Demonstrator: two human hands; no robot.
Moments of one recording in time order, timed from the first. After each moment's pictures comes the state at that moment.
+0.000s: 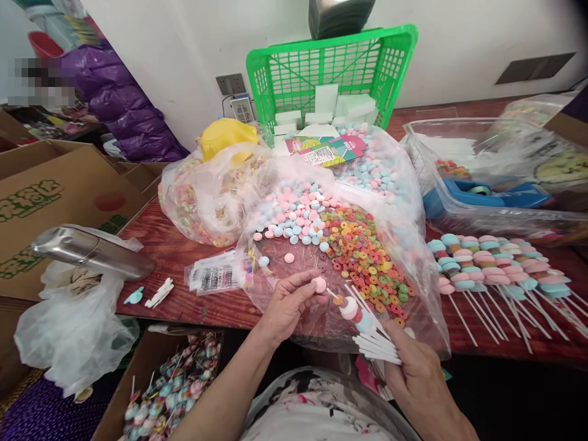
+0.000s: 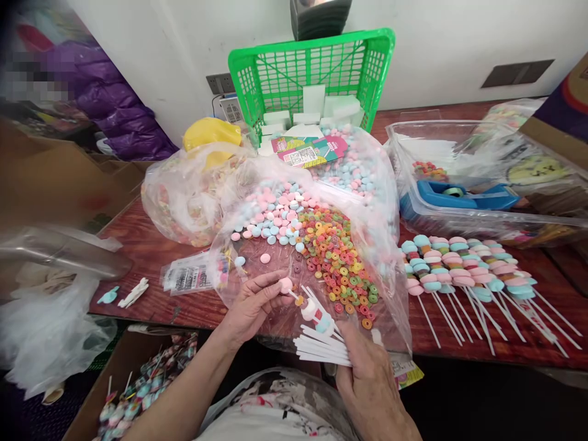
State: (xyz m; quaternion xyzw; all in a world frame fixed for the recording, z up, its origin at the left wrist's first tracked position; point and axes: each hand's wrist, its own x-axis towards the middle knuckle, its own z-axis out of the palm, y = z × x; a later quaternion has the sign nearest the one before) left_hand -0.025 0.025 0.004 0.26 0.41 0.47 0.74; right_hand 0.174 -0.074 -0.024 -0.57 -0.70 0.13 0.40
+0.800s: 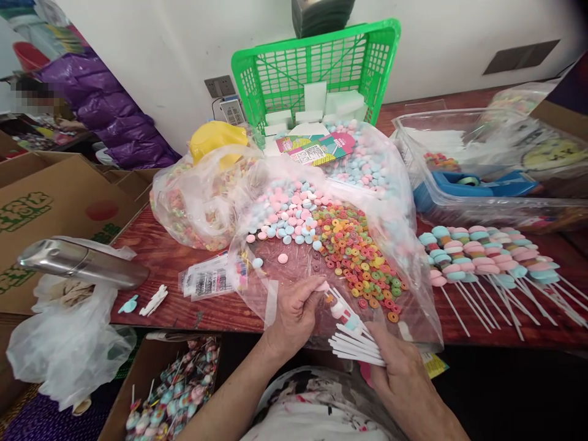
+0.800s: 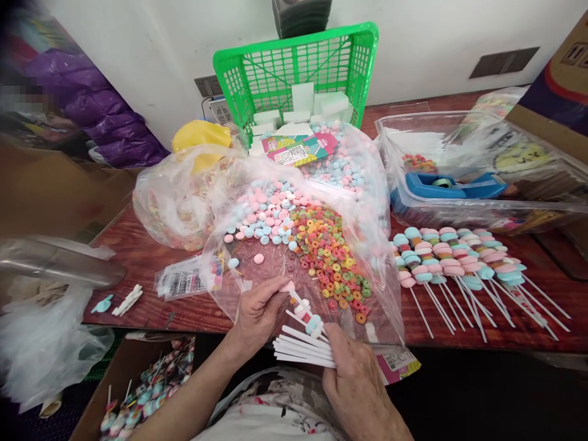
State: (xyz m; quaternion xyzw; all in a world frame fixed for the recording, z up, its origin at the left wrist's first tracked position) left_hand -0.012 0.015 -0.016 0.63 0.44 0.48 0.42; right_hand 0.171 -0.077 -0.031 -0.56 -0.74 0.13 0.35
